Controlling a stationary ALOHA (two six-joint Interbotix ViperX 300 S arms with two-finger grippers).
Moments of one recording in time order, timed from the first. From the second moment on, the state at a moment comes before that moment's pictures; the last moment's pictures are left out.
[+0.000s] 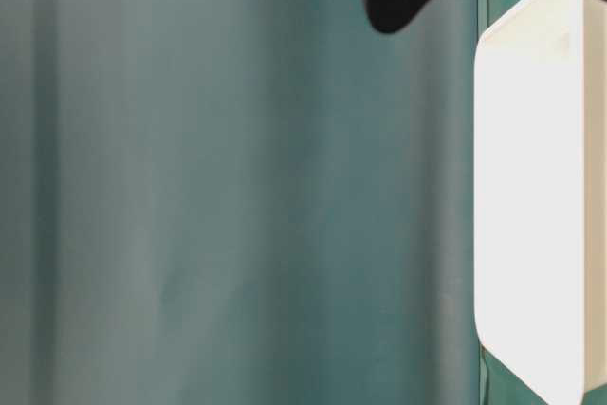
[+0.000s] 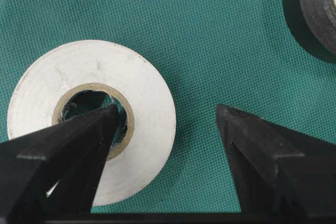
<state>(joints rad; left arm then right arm) -0.05 -1.30 1.47 -0.02 0.04 -0.02 0.41 0.17 0.63 -0.20 0.18 0.26</state>
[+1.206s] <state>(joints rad) -0.05 -1.30 1.47 -0.02 0.04 -0.02 0.41 0.04 0.58 -0.20 0.37 0.26</state>
